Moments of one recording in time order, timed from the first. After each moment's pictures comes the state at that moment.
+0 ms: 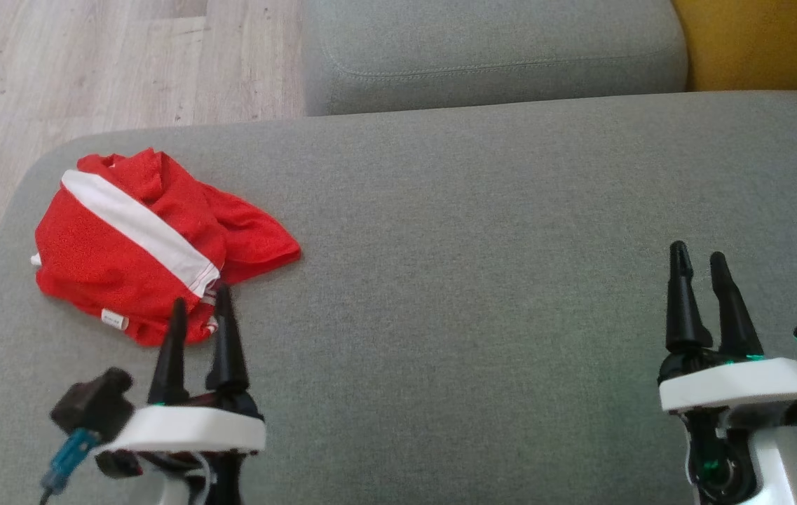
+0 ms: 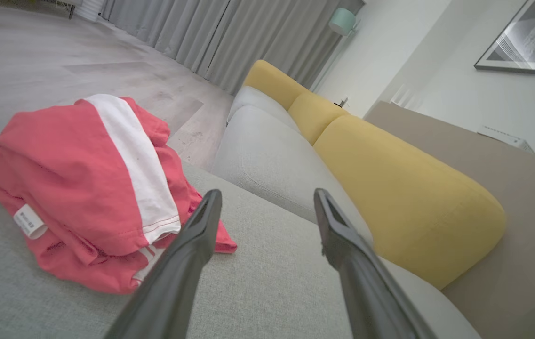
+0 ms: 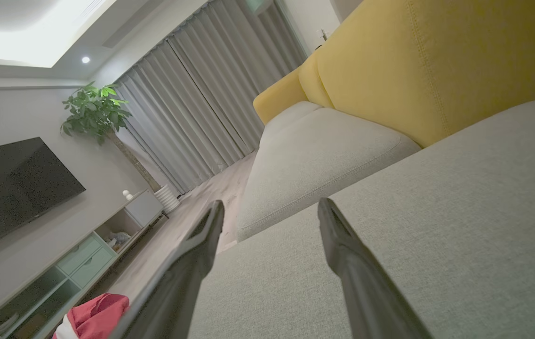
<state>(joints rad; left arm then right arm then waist) -0.02 0.06 -0.17 0.06 -0.68 0.00 -0.09 -0.04 -0.04 0.01 0.11 0.60 0.12 -0.09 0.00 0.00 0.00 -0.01</state>
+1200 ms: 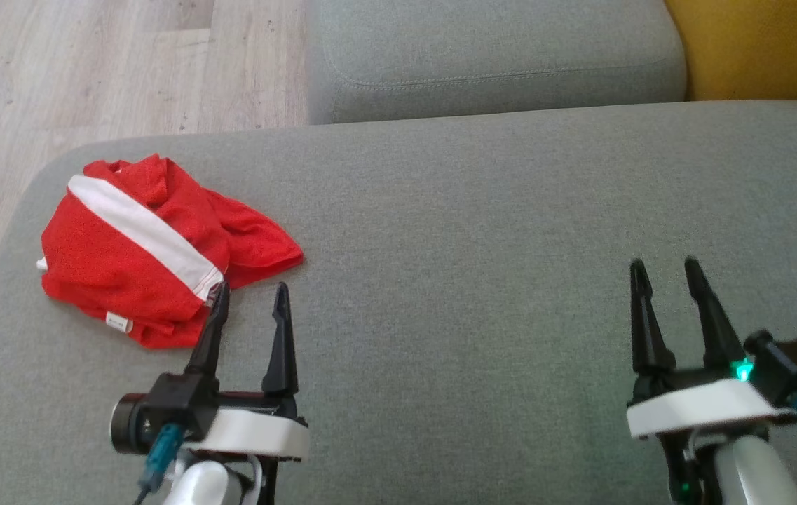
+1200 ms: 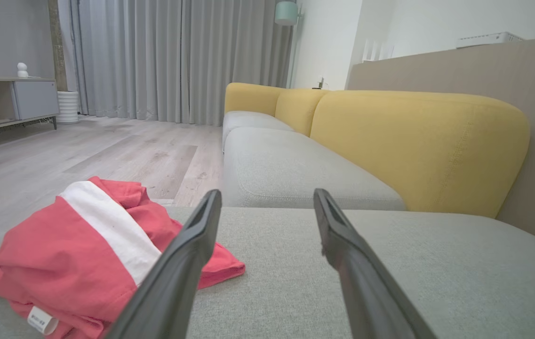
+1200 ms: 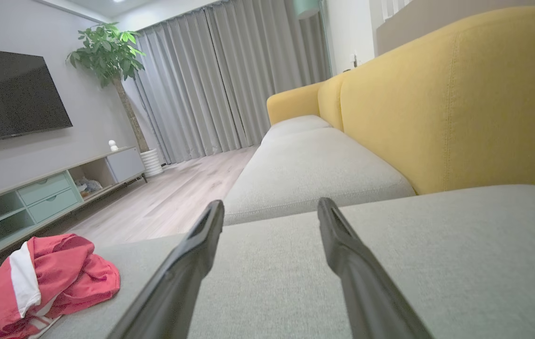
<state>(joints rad) -0.10 0.15 -0.41 0.14 -0.36 0.19 -0.20 -0.02 -0.04 0.06 0.12 0.23 0.12 -0.20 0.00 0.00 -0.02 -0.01</state>
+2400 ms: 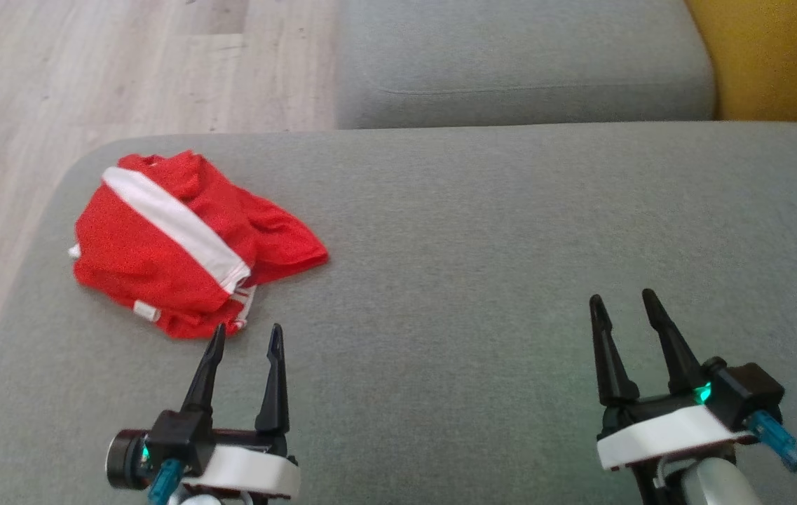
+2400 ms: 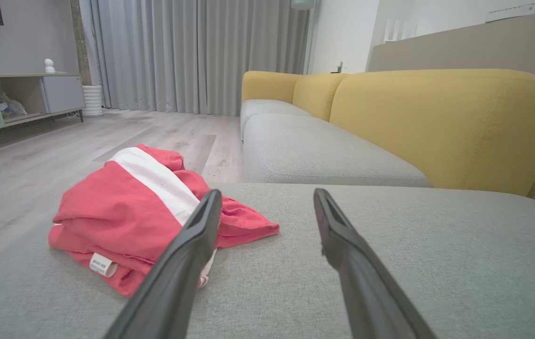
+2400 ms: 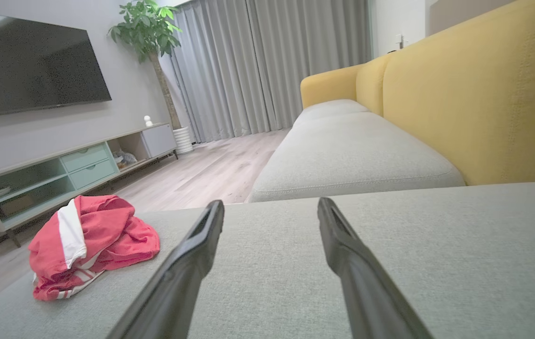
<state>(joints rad) -0.02 0.06 -0.25 0.24 -0.21 0.03 -0.25 0.01 -0.04 0.13 0.21 0.22 0.12 -0.25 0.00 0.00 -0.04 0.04</state>
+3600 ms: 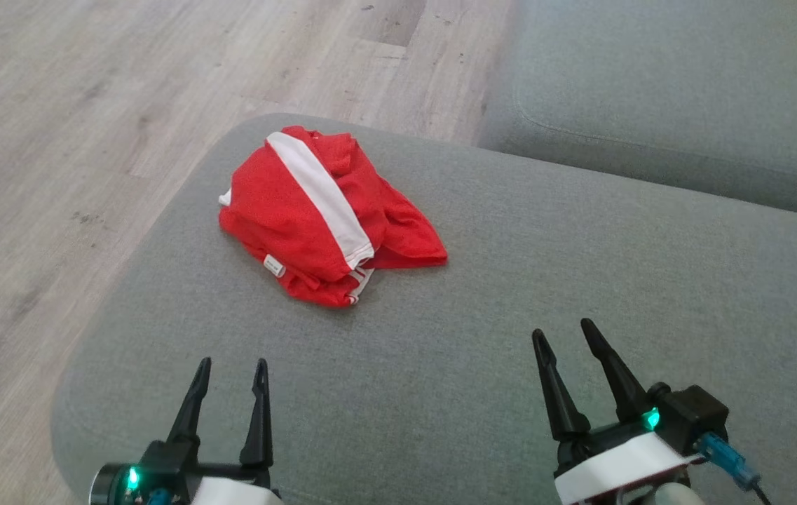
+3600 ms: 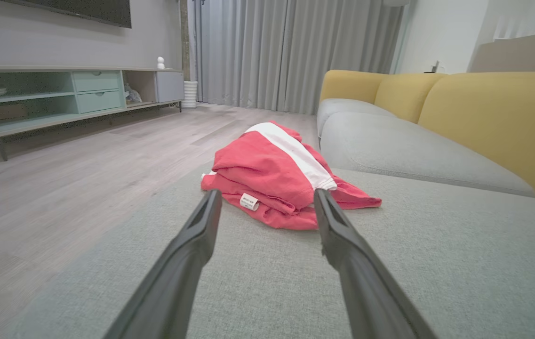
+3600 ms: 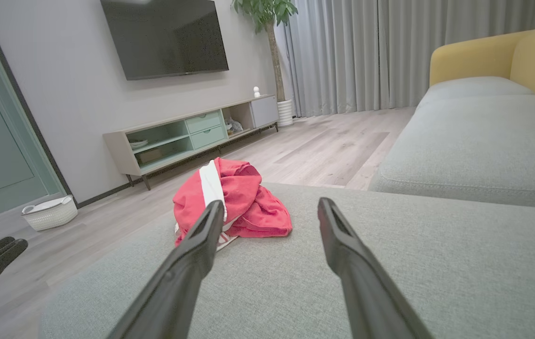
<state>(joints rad) 0.06 0.06 -0.19 0.26 -0.15 0.00 -0.25 0.04 -0.04 0.28 0.21 0.26 0.12 -0.25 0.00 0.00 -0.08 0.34</state>
